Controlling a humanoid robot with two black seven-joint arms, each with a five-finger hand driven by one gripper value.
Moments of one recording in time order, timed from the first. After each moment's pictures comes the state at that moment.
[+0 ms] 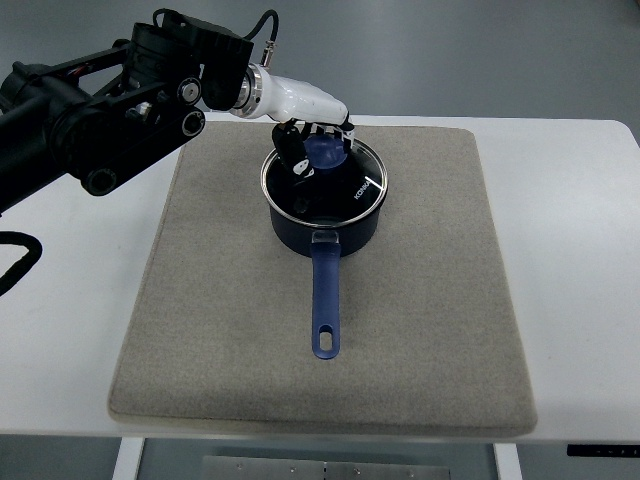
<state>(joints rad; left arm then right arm) -1.28 0.29 -0.47 -1.01 1.77 -0.61 -0.10 0.04 0.00 -0.05 0.21 0.07 -0.15 0.01</state>
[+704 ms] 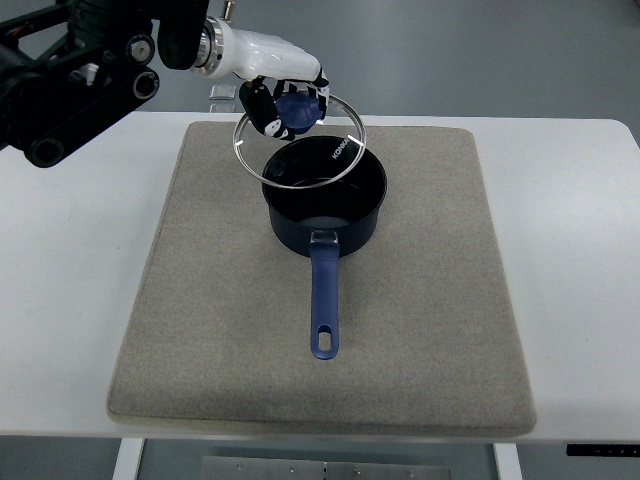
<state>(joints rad) -1.33 0.45 -0.50 -1.10 1.75 -0.61 -0.11 0.04 0.00 -0.05 0.21 0.07 -0.15 0.01</state>
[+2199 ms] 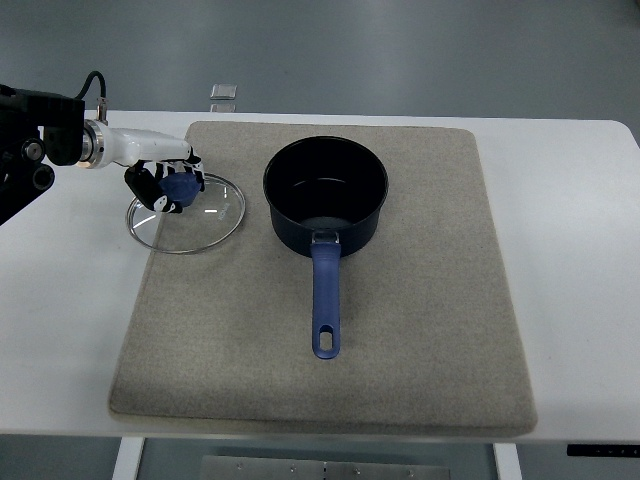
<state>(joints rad) -0.98 0.63 -0.54 -1.07 1.74 -0.53 -0.11 0.04 0.00 -0.05 0.21 0.07 -0.15 0.01</state>
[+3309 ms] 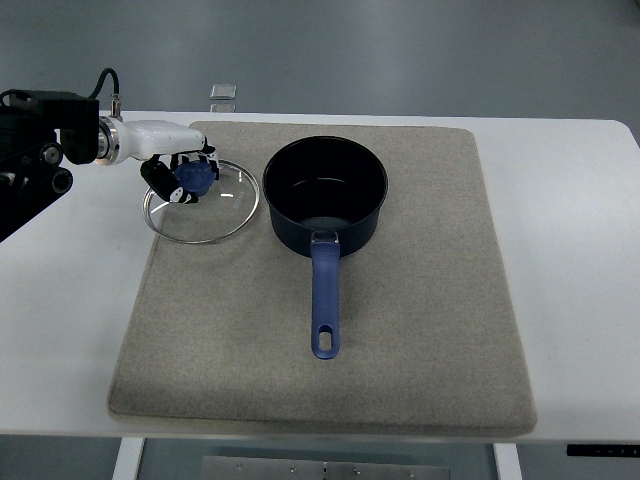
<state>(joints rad) -0.98 0.60 -0.54 -1.07 1.77 -0.44 -0.10 0.04 0.00 -0.05 0.21 0.07 -0.15 0.01</state>
